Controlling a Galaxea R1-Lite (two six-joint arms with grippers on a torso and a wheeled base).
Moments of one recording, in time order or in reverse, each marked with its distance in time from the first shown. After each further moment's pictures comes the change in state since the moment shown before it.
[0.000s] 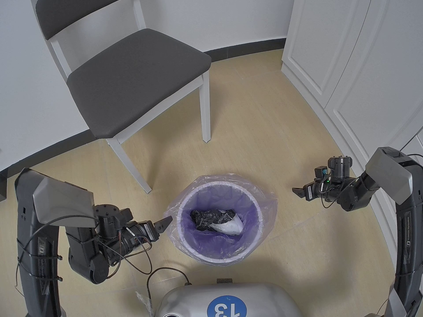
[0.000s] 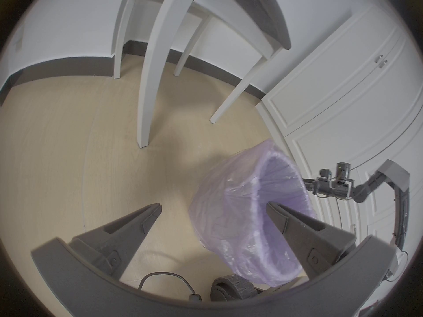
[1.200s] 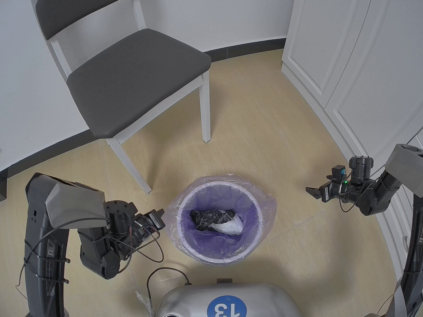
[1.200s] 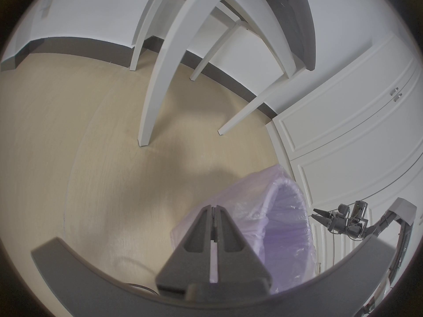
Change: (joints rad) left arm -0.017 0.043 -0.121 0.000 0.086 -0.170; right arm -0.073 -0.147 0.227 -0.127 0.130 -0.068
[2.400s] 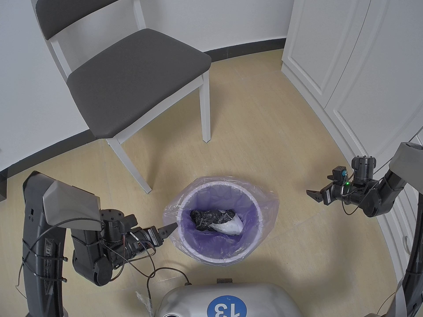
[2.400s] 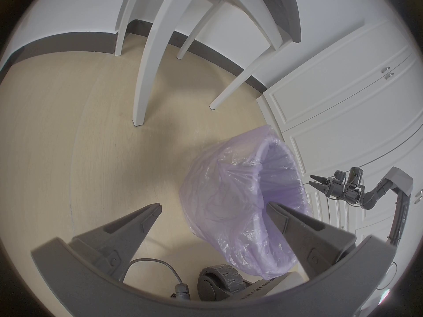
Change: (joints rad) left arm 0.013 -0.006 0.123 0.000 -0.169 0.117; right arm 0.015 -0.060 0.076 0.000 0.006 -0.088
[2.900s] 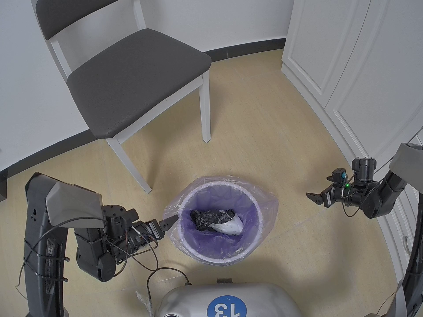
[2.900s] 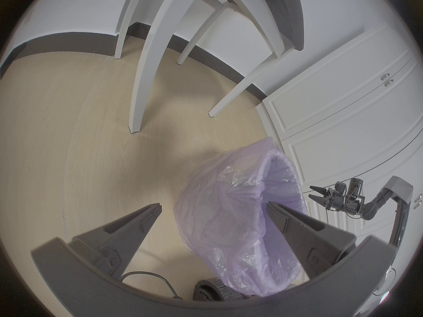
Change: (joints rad) left arm 0.004 0.018 -0.074 0.000 0.011 -0.034; right arm 0.000 -0.004 0.019 -0.002 0.024 -0.047
